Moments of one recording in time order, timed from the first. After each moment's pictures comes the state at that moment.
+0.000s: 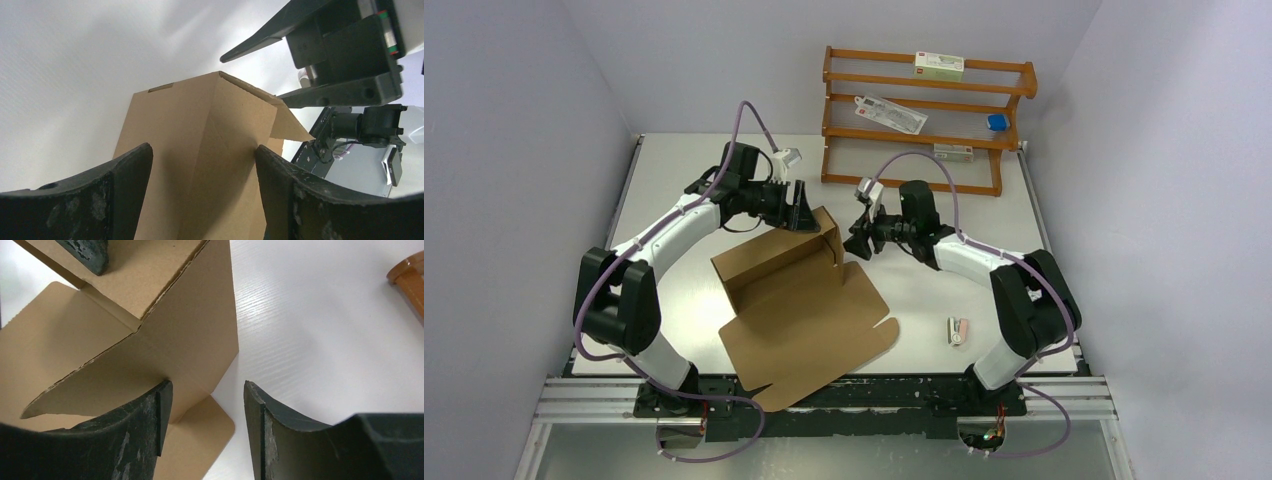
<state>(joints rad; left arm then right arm) -0.36 1.62 1.24 -0.40 0.68 -0.19 0.45 1.61 0.87 0.25 -0.73 -0.22</state>
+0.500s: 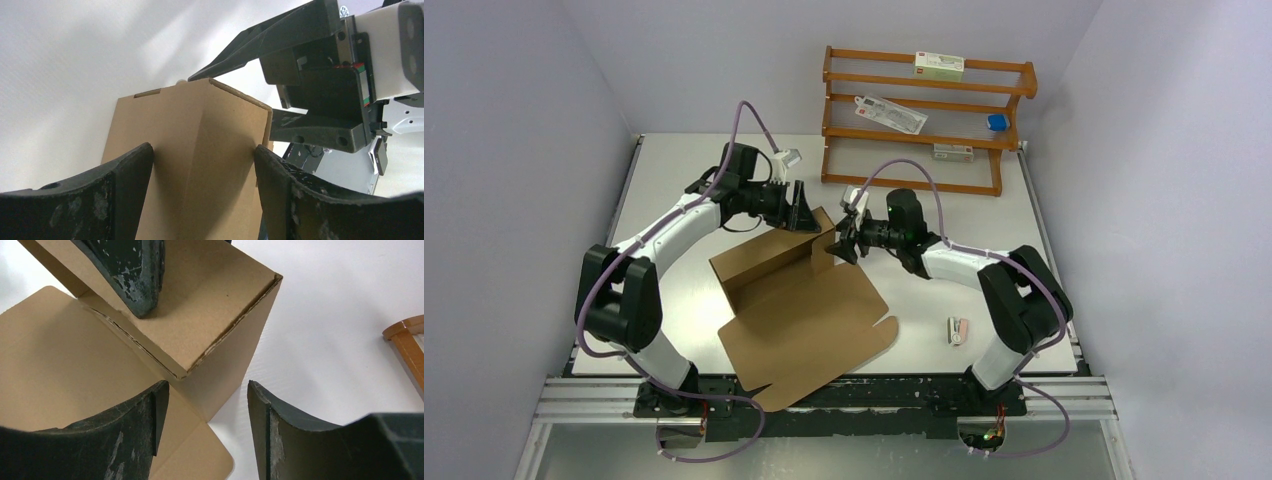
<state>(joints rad) -0.36 1.63 1.23 -0.38 0.74 -0.19 0.54 1.65 0.84 0.45 -0.70 -0.27</state>
